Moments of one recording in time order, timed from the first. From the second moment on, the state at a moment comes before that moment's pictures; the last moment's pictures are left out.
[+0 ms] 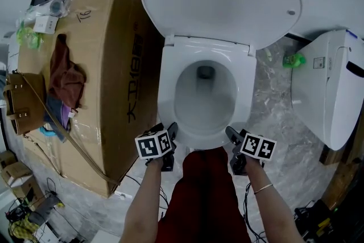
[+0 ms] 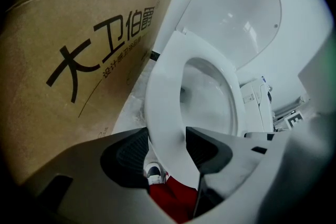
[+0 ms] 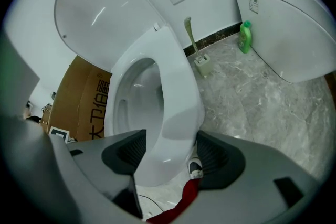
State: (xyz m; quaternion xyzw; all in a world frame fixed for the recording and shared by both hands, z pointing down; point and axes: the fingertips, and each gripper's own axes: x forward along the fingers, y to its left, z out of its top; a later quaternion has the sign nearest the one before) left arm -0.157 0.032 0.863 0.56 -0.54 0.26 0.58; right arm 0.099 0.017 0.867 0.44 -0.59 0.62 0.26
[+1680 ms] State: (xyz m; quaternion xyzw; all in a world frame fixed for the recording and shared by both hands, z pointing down) left arm -0.153 -0.015 0.661 0.63 -0.51 0.19 0.54; right arm 0.101 -0.029 0.667 0.45 -0.65 0.60 0.14
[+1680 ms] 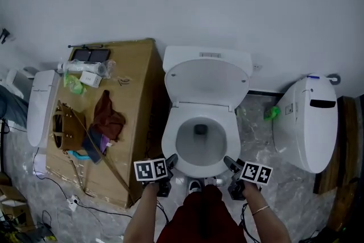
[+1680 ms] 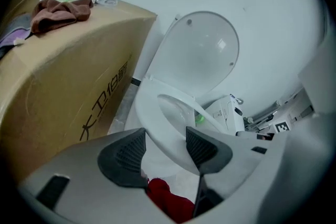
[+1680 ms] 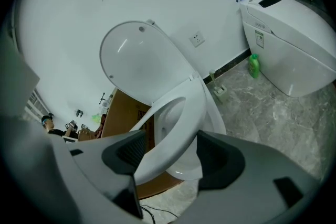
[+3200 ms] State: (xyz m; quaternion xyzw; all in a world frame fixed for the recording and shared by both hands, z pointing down) left arm -0.148 -0.045 0.562 0.69 -0.57 0.15 0.43; right arm 0.105 -0.113 0.576 0.45 -0.66 0.60 0.04
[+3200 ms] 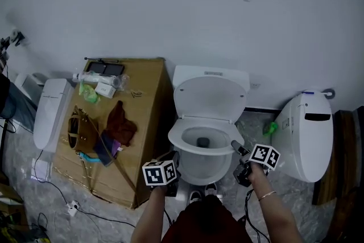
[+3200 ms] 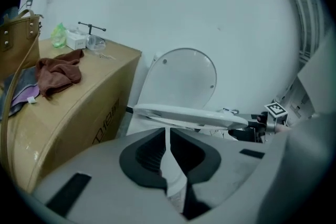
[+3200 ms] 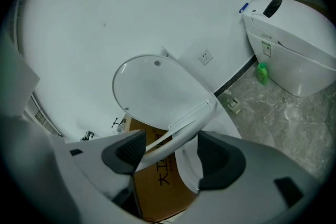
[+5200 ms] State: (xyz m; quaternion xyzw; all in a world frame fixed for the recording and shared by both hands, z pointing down) left arm -0.139 -0.202 0.502 0.71 -0.59 0.11 0.36; right arm 0.075 -0.206 0.503 0.46 -0.81 0.36 0.10
